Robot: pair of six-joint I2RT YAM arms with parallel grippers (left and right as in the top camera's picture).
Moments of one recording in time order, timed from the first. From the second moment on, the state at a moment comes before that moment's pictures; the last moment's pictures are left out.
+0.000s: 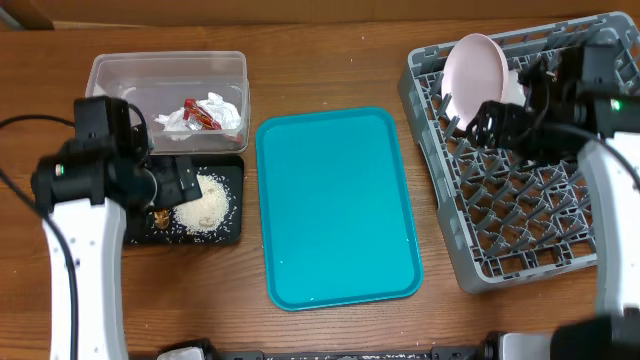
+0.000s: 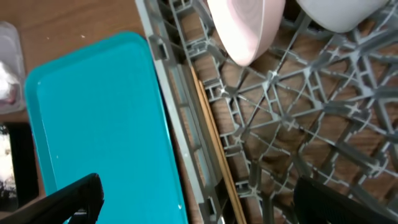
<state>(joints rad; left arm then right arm) 0.15 1.32 1.36 -1.30 0.02 -0.19 -0.12 1.52 1.49 -1.14 -0.29 0.10</state>
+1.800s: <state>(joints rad) 0.08 0.79 1.07 -1.13 0.02 -0.21 -0.03 0.49 0.85 -0.85 -0.19 0.10</state>
